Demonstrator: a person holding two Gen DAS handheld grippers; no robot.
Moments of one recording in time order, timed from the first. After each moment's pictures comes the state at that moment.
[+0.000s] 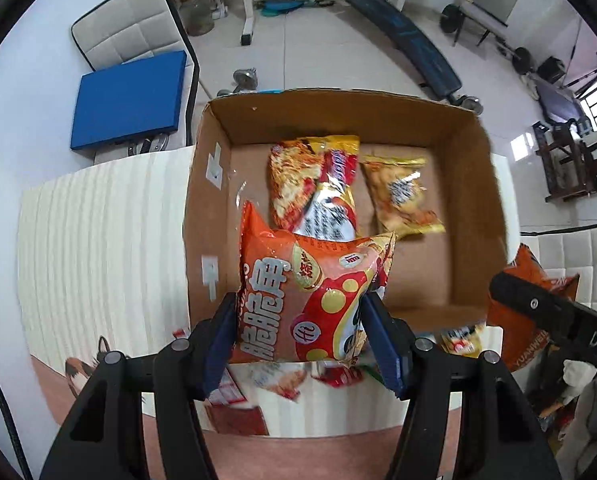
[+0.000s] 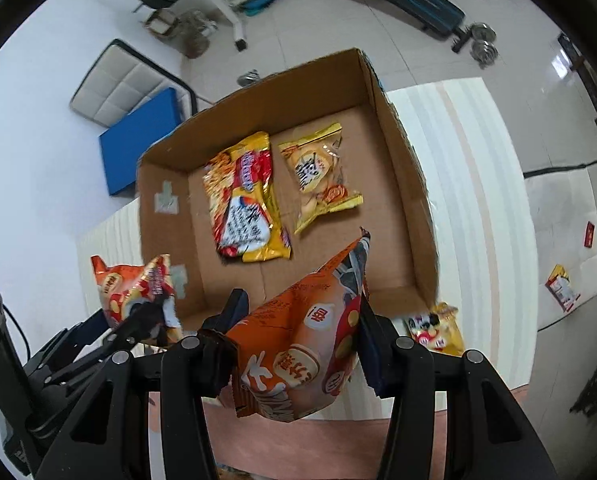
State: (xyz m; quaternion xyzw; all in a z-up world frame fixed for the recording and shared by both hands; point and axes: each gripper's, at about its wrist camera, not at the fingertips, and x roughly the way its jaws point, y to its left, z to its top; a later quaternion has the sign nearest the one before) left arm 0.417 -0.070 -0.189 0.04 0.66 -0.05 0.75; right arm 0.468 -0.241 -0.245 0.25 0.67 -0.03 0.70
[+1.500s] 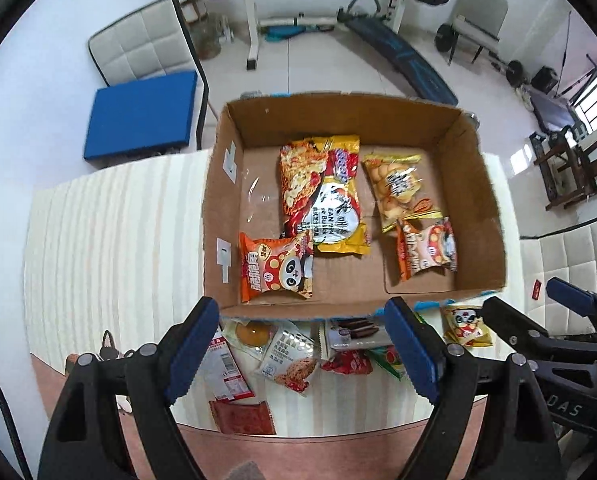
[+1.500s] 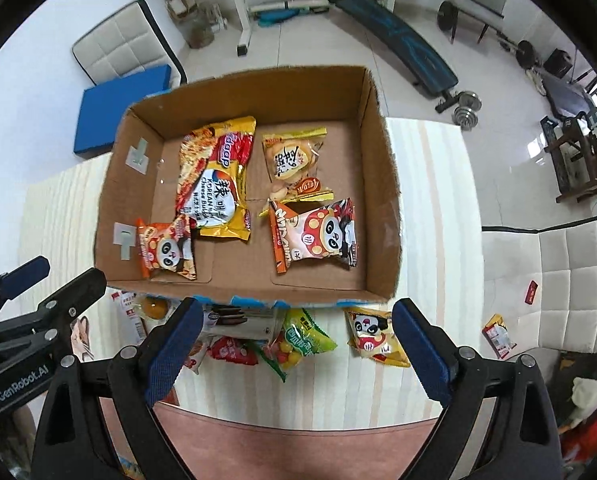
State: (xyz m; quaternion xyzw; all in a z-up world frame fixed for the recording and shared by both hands) left arm 0.347 -0.058 -0.161 0.04 0.61 -0.05 0.79; right arm 0.402 -0.201 -0.211 0.09 0.64 -0.04 0.76
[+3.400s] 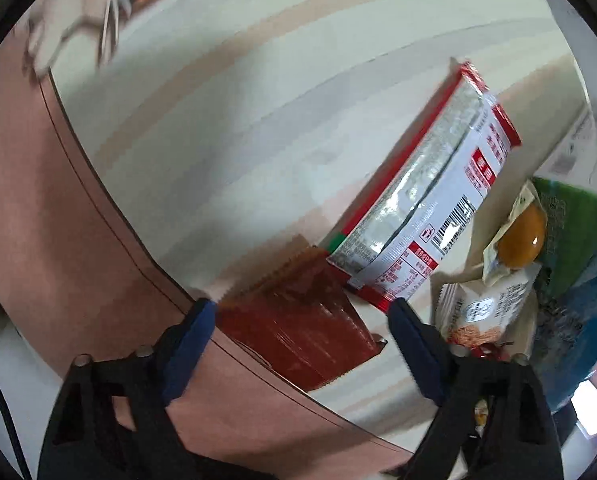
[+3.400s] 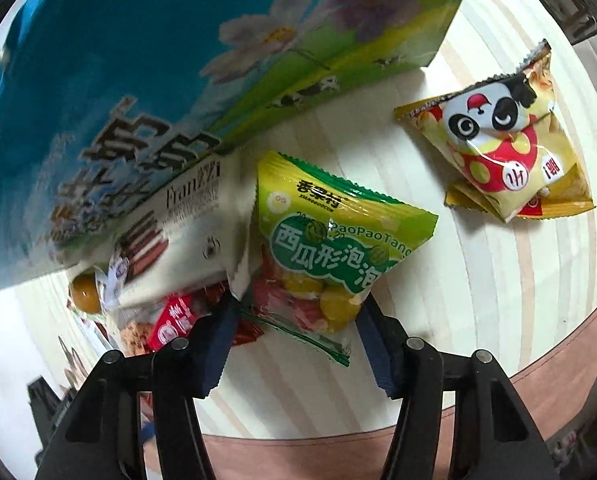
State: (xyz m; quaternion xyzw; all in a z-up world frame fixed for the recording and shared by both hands) left arm 0.205 0.135 -0.404 -0.37 0.71 0.20 0.56; right arm 0.319 -0.168 -0.426 0.26 0.72 -0.12 0.63
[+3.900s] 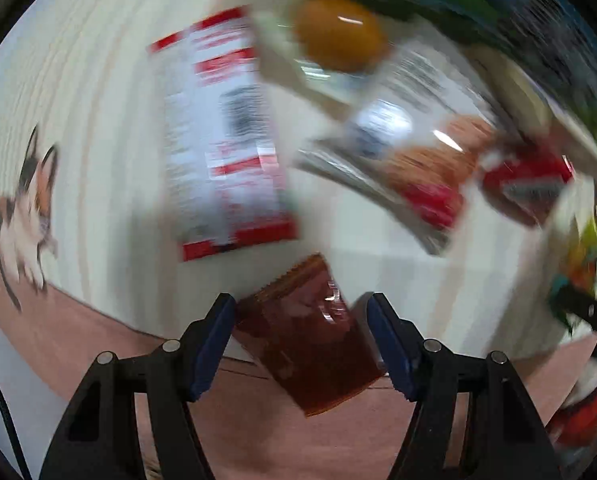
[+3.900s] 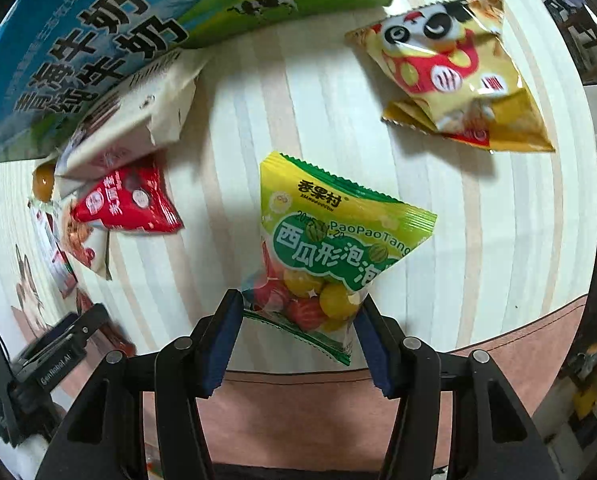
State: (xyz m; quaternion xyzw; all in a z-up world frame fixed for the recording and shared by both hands) left arm 0.216 -0.011 -0.384 0.01 0.75 0.02 0.66; right arm 0.266 -0.158 -0.426 0.18 0.77 -0.07 0.61
